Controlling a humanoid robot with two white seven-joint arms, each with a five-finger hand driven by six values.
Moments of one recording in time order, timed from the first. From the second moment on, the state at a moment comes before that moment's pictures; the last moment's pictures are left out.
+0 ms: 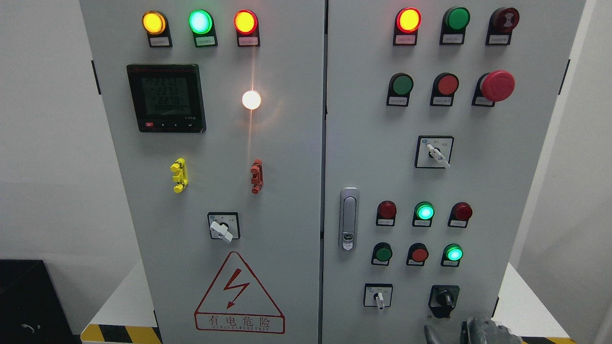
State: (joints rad) left arm 0.04 -0.10 -0.07 -0.08 0.08 -0.11 0.18; right arm -0.16 0.13 -0.18 -1.68 1.36 0.13 0.08
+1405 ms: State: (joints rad) left arm 0.04 -0.10 -0.07 -0.08 0.08 -0.11 0.18; right arm -0.20 0.13 -0.19 -1.68 1.39 0.15 0.09
